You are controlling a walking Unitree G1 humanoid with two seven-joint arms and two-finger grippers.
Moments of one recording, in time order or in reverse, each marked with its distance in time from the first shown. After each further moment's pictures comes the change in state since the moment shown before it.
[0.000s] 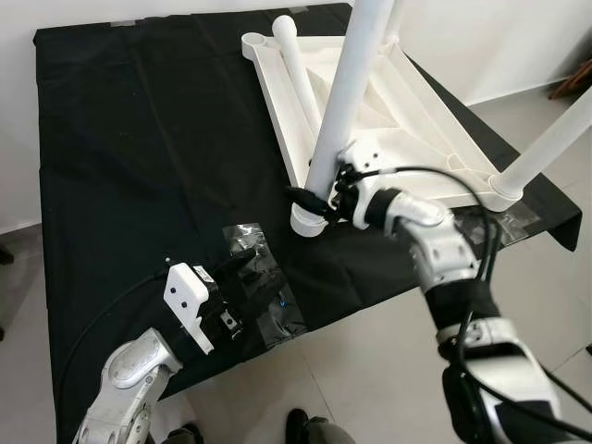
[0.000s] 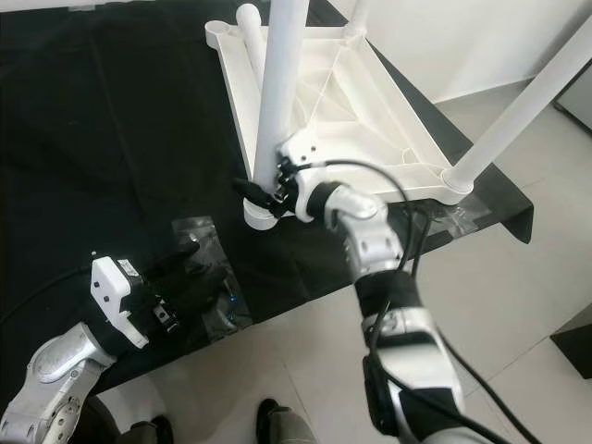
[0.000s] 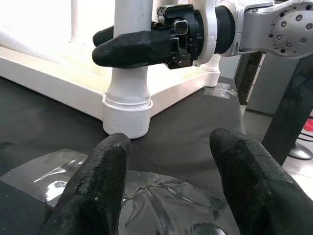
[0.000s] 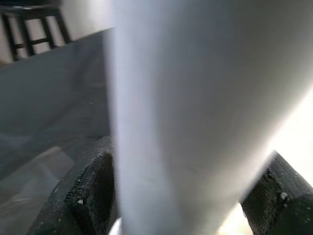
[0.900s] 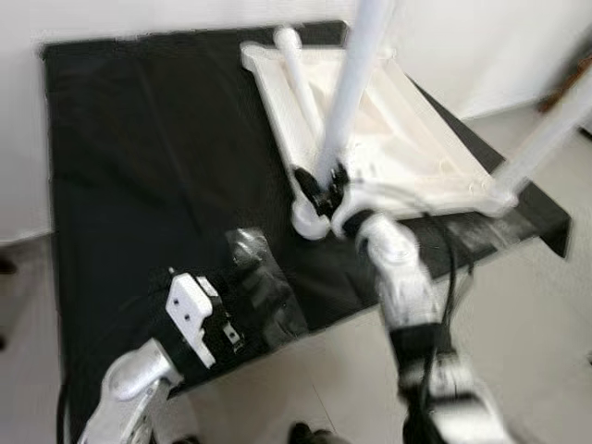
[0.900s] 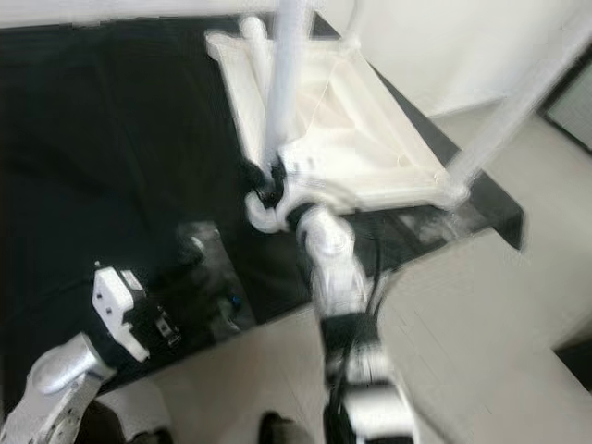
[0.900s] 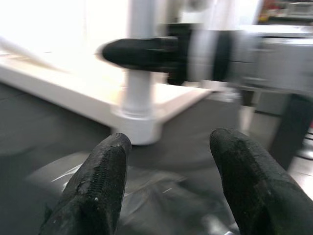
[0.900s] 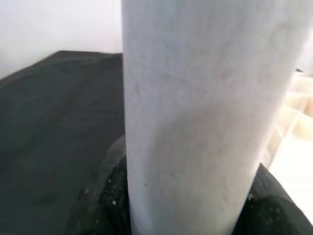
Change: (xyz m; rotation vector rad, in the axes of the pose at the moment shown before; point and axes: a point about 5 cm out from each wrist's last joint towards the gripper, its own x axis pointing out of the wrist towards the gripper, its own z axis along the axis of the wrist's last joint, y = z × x) left arm -0.007 0.000 0.000 0.015 0.025 -0.004; right arm 0.001 0.065 -0.034 0.159 -0.027 -0.610
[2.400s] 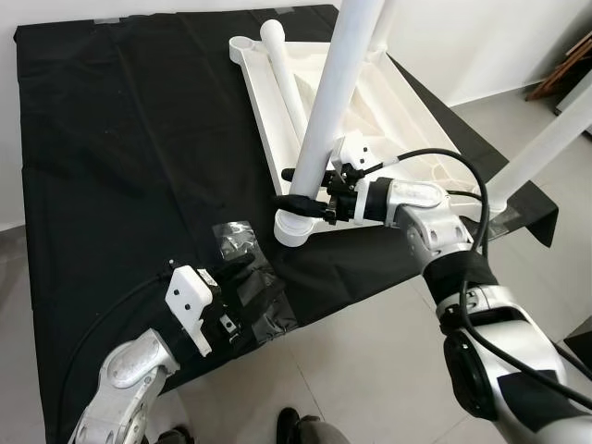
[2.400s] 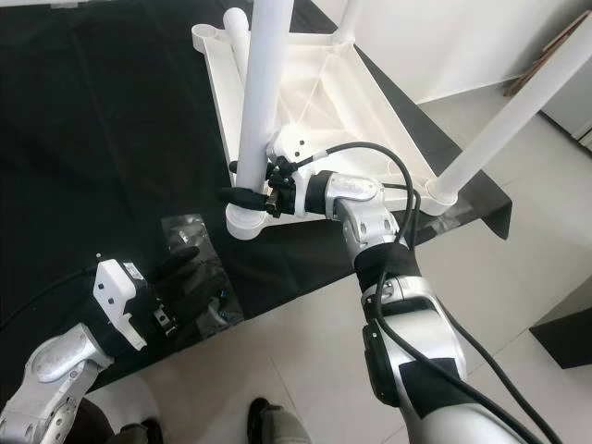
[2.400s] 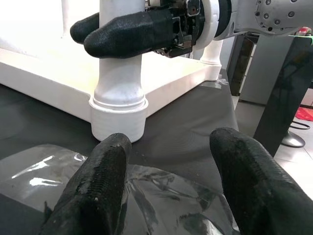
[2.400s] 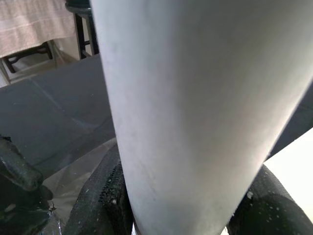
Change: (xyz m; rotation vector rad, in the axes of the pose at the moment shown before) left arm 0.006 0.001 -0.003 0.013 0.016 -0.002; right arm 0.044 -0.038 0.042 -0.130 0.038 0.838
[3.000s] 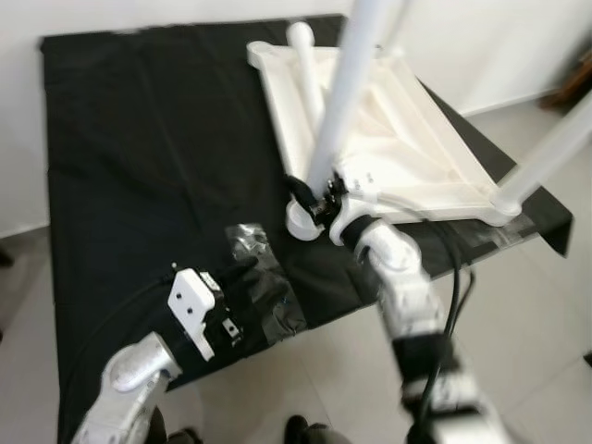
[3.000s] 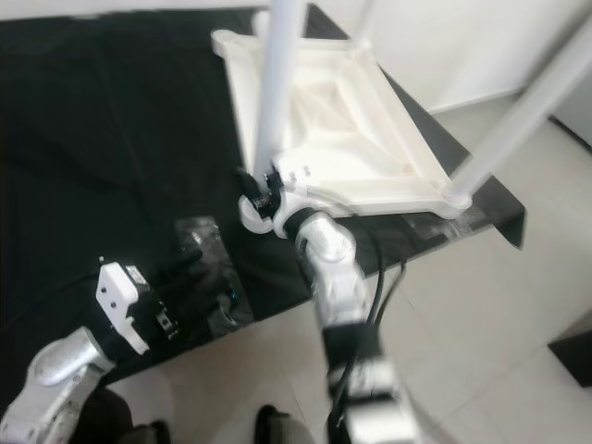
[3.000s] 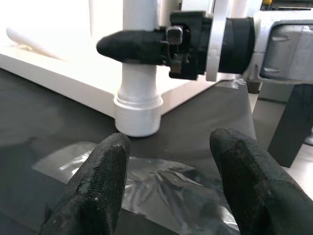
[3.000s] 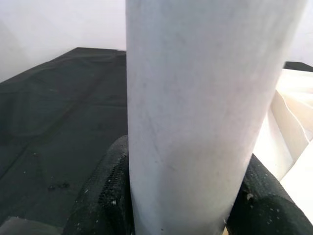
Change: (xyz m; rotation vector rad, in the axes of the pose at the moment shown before) left arm -0.001 0.004 0.003 0.015 -0.004 -0.002; right arm 0.007 0.050 -0.033 0.098 -0.045 -0.783
